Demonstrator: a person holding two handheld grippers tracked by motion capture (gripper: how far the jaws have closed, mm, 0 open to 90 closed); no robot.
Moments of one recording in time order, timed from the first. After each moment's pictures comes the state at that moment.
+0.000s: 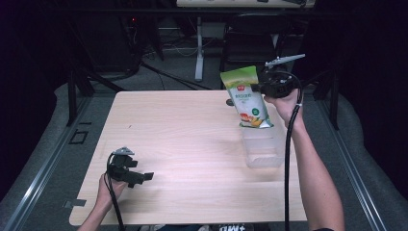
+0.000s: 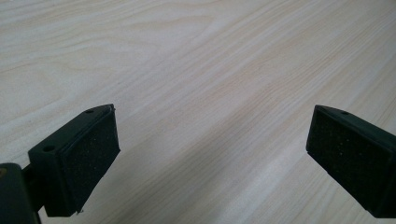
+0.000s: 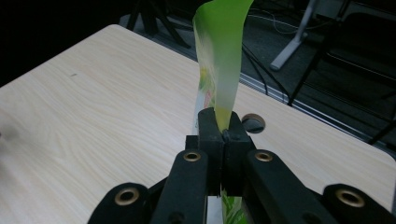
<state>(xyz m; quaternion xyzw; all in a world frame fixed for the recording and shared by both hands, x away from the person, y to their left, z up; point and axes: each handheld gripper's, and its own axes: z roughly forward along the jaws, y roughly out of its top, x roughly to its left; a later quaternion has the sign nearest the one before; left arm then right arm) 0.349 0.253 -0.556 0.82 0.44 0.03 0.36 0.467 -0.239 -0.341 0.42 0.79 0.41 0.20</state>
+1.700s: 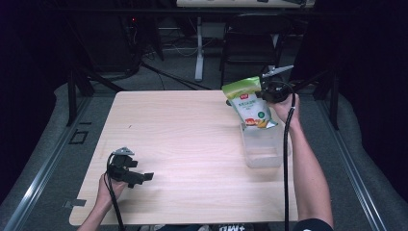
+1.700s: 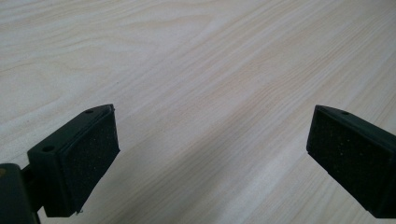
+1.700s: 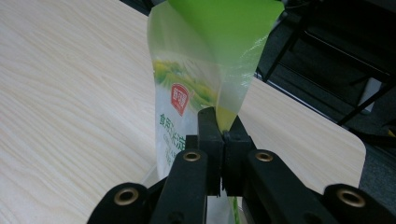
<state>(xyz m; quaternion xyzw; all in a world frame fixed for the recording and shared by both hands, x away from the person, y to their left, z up) 0.348 0.253 -0.556 0.82 0.44 0.03 0.36 0.519 -0.262 -0.410 0.41 0.81 0.34 0.23</state>
